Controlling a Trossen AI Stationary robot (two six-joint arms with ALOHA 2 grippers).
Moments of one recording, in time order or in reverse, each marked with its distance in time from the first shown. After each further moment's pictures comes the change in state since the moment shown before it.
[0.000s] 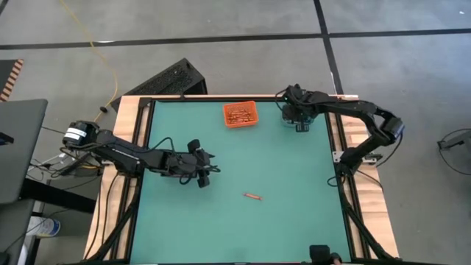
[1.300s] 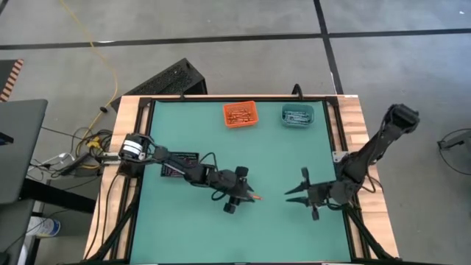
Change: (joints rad) left arm -0.053 0.645 0.485 0.242 0.468 0.304; right arm 1.523 -0.521 -0.640 1.005 0.275 0.760
